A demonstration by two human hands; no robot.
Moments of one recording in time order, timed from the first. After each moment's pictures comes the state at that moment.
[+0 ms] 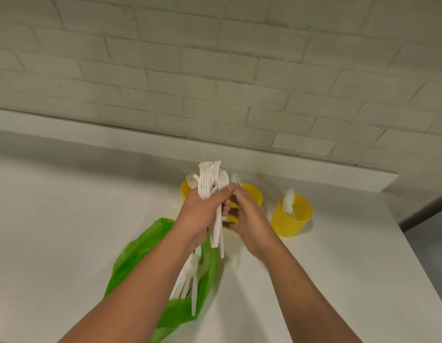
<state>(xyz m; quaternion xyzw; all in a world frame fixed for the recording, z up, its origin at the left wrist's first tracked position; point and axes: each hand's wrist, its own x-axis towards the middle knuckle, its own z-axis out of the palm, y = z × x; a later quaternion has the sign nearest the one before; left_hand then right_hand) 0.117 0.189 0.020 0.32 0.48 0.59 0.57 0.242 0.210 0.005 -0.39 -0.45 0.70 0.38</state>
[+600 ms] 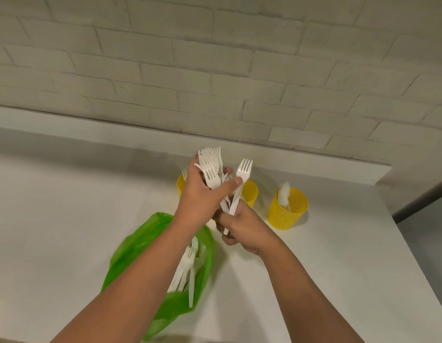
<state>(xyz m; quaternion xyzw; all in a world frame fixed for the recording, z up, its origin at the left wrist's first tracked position) 0.121 0.190 0.036 0.44 0.53 0.59 0.42 0.247 0.195 0.006 -0.40 -0.58 0.65 0.28</state>
